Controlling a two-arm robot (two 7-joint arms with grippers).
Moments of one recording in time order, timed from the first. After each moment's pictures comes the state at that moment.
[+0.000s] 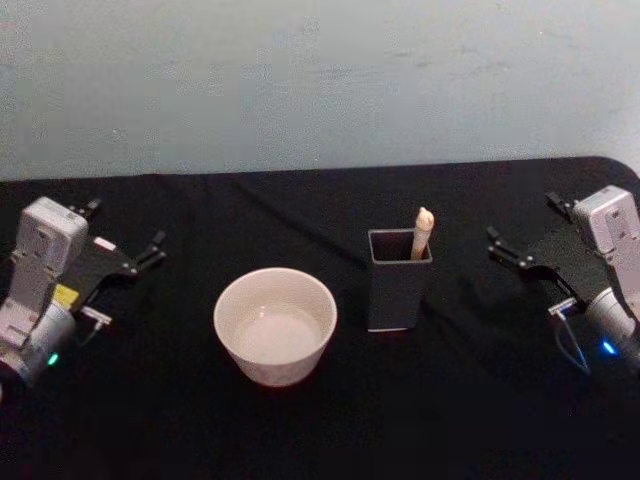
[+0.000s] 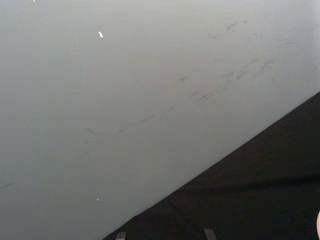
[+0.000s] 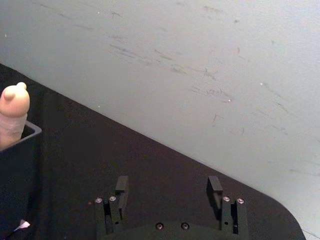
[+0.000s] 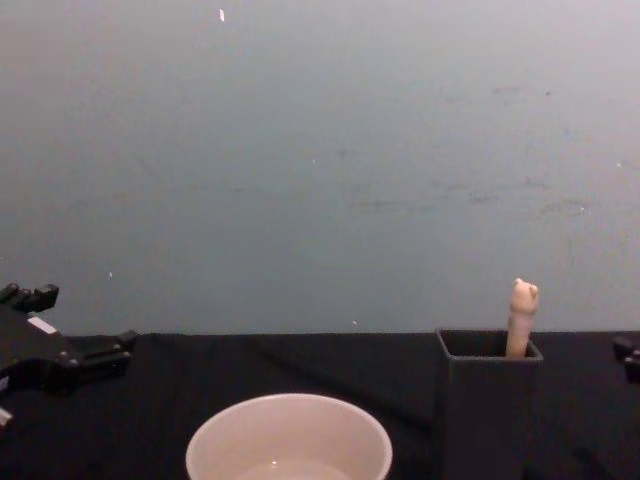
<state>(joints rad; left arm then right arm) -0.20 0.60 0.45 -1.41 -0.25 -0.12 0.03 0.20 0.60 -0.45 -1.41 0.25 -0.12 -0.03</state>
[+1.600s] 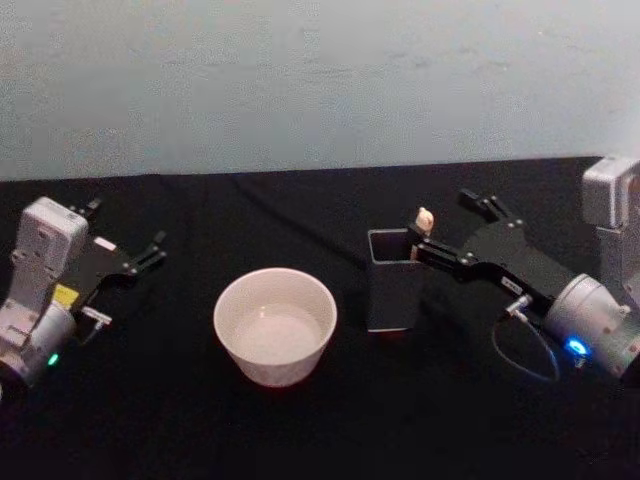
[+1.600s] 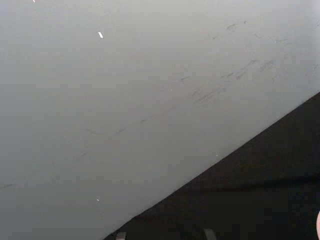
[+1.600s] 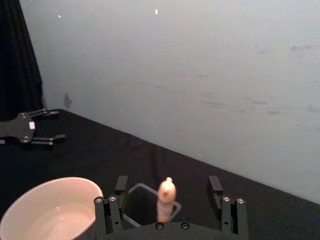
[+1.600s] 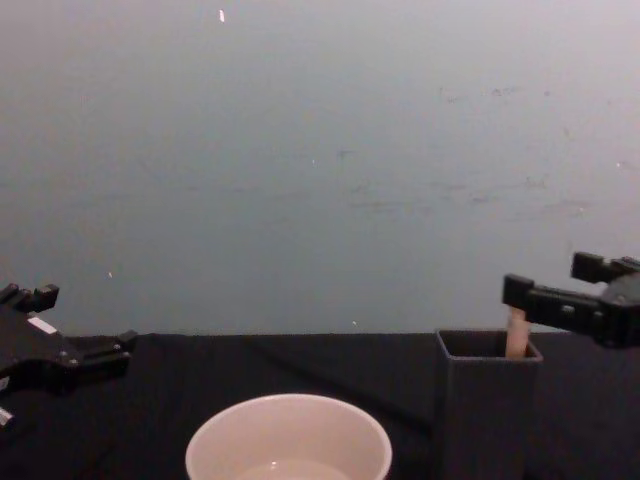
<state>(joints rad) -0.20 0.60 0.45 -1.41 -0.25 -0.12 0.03 0.14 0.57 -0.39 -1.61 0.54 -0.04 0.31</state>
